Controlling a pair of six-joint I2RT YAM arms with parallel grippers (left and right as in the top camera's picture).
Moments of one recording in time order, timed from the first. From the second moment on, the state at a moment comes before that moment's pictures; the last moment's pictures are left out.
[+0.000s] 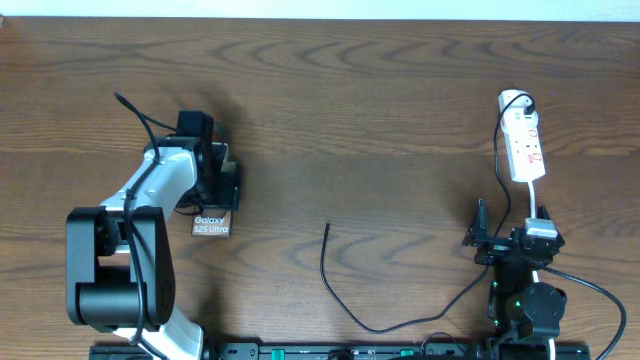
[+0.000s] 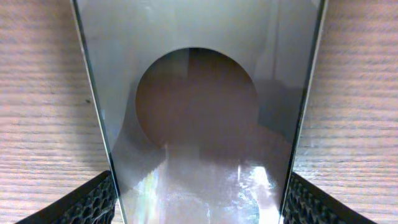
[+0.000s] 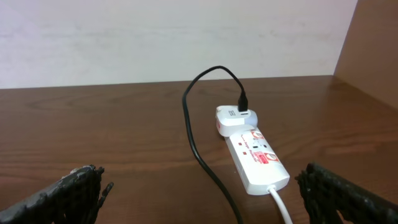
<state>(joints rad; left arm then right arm) -0.01 1.79 1.03 -0.75 0.00 0.05 -0.04 0.01 0.01 -0.06 0.08 0.02</state>
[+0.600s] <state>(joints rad) -0.01 1.76 0.98 -0.66 -0.01 0.05 -0.04 0.01 0.01 -0.06 0.08 0.02</state>
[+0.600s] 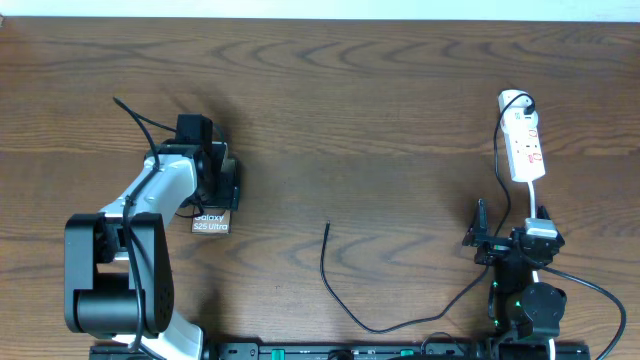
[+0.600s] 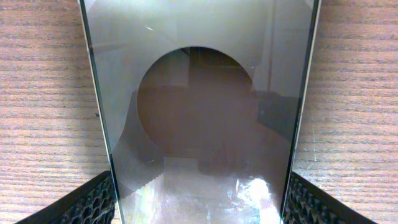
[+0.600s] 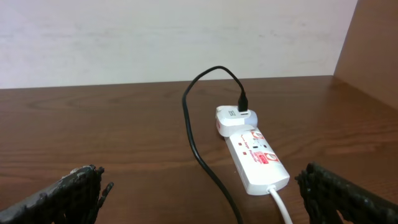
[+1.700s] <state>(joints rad) -0.01 1.76 0.97 -0.64 0.03 0.06 -0.04 0.01 0.01 -0.06 0.08 0.02</state>
